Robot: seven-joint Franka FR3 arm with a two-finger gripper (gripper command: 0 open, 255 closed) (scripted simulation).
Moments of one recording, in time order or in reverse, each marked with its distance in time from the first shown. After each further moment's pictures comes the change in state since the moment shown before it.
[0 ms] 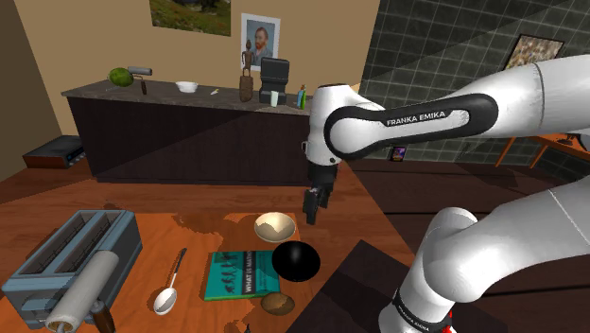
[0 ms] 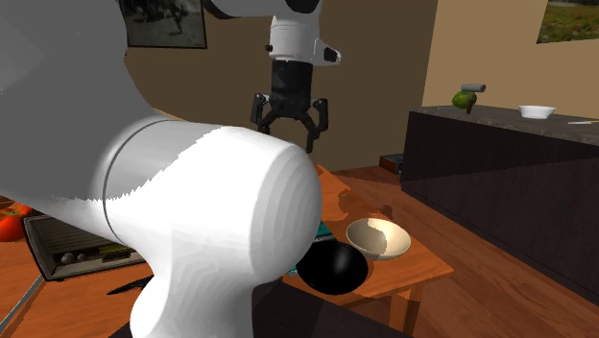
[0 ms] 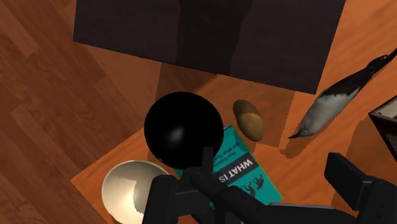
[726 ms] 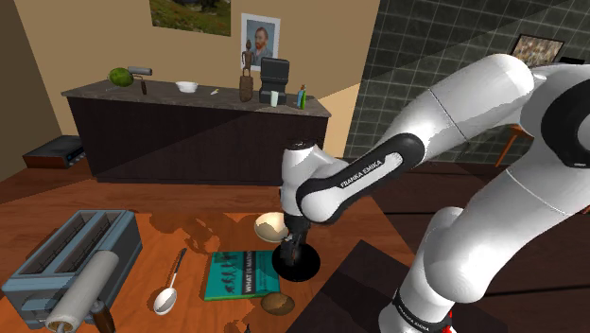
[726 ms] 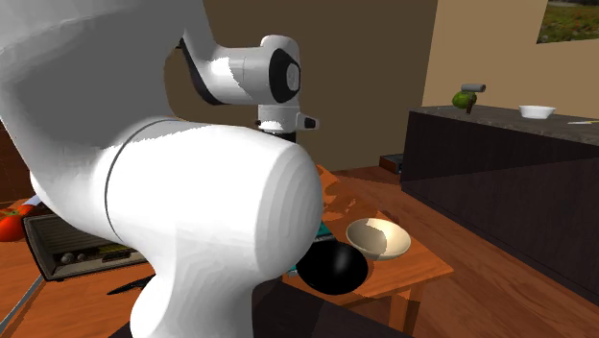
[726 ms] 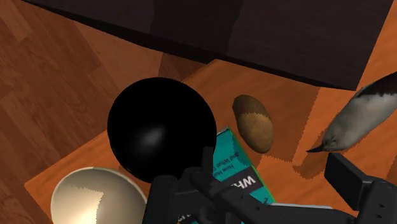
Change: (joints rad) arm 0.029 0.345 0.127 -0.108 -0.008 0.453 0.076
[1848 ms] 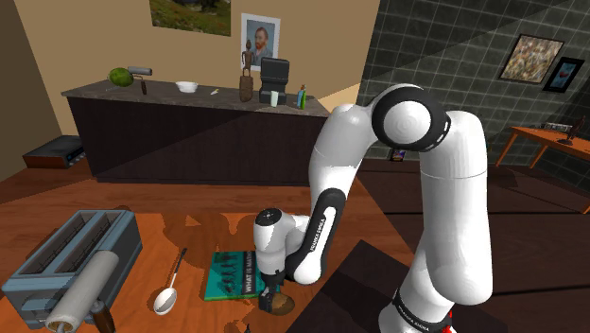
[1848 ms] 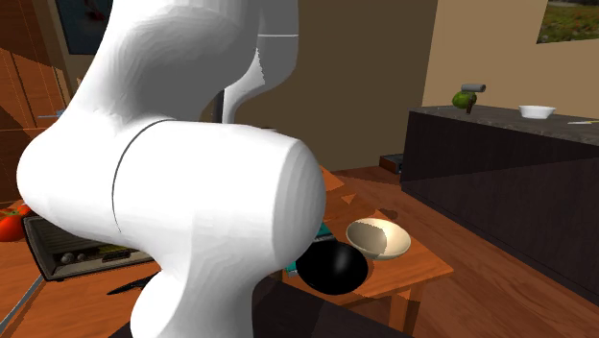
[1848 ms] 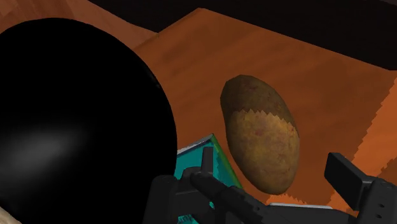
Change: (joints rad) arm 0.109 0.705 -0.082 0.166 -0.503 0.496 0.431
